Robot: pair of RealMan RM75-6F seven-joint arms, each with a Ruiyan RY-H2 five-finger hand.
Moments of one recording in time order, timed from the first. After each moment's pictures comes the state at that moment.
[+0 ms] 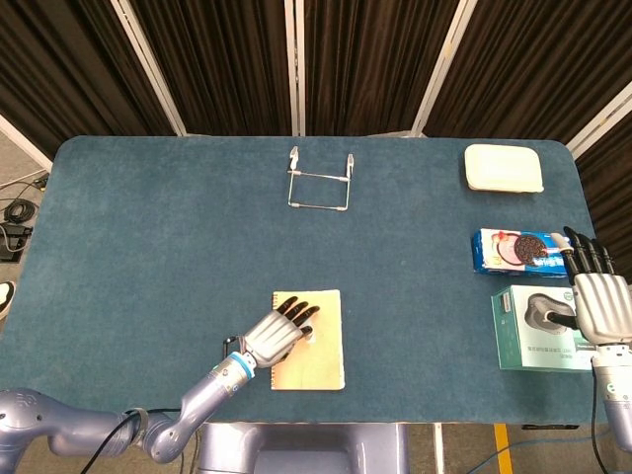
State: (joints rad) left arm -0.83 -1.78 -0.03 -1.53 1.09 0.89 0.62; right arm 0.24 -1.10 0.16 -1.48 -1.39 1.36 0.10
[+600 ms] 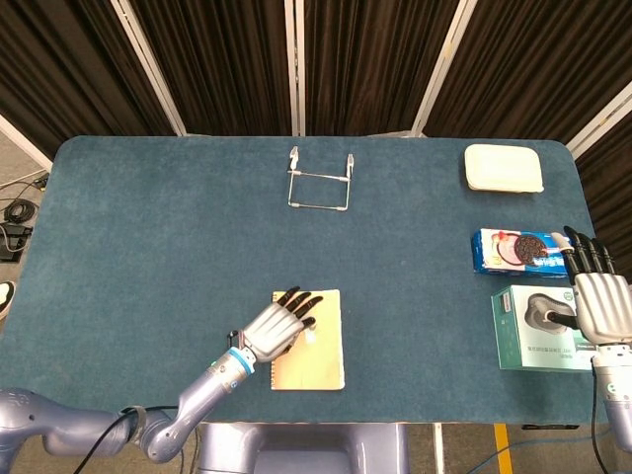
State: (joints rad) left arm -0.82 -1.74 -0.06 -1.58 1.19 0.96 0.55; right arm 0.24 -1.10 0.16 -1.49 -1.40 1.36 0.10
